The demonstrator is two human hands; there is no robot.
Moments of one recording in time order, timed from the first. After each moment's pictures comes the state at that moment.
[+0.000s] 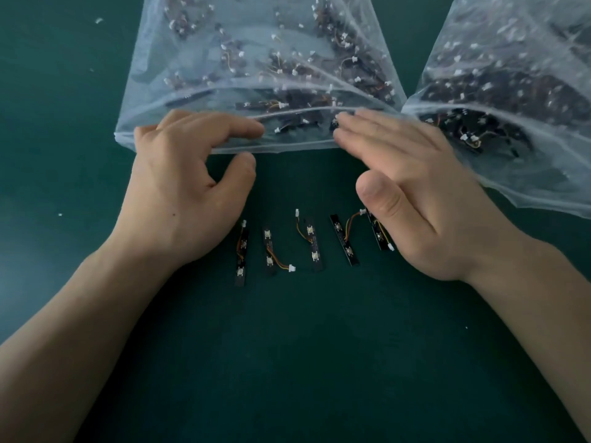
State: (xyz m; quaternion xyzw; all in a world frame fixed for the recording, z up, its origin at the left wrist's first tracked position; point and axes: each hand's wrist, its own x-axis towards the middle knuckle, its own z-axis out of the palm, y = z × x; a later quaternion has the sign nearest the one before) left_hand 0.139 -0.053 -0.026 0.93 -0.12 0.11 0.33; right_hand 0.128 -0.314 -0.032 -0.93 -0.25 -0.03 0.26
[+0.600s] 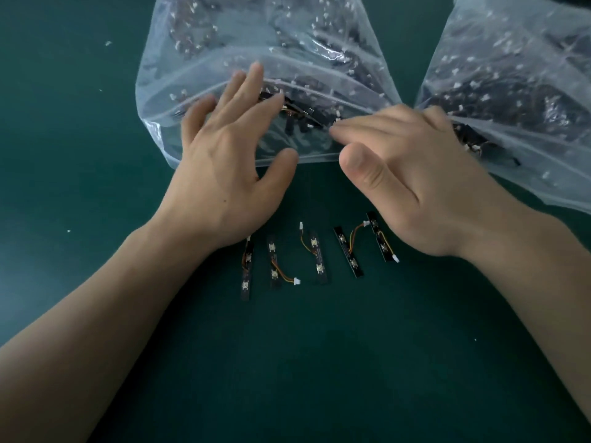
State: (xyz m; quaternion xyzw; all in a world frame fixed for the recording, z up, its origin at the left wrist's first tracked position) left_hand 0.167 -0.072 -0.029 0.95 -0.16 0.07 0.25; right_hand 0.153 -0.303 -0.020 -0.95 -0.24 -0.04 0.18
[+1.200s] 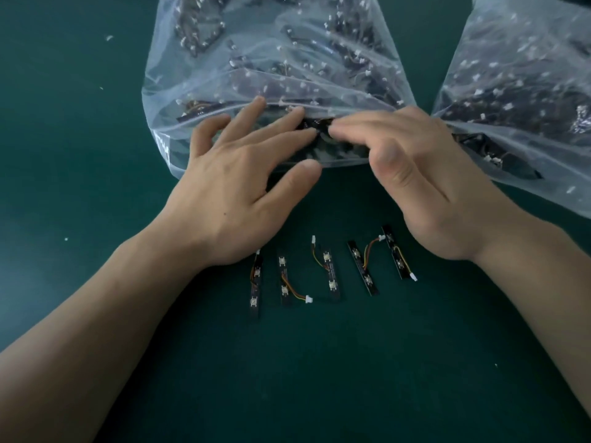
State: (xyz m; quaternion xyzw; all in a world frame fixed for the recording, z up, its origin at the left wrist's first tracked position) left_hand 0.170 -0.062 -0.031 0.95 -0.20 0.00 0.24; right_hand 0.168 -0.306 -0.032 -0.92 -0.26 -0.03 0.31
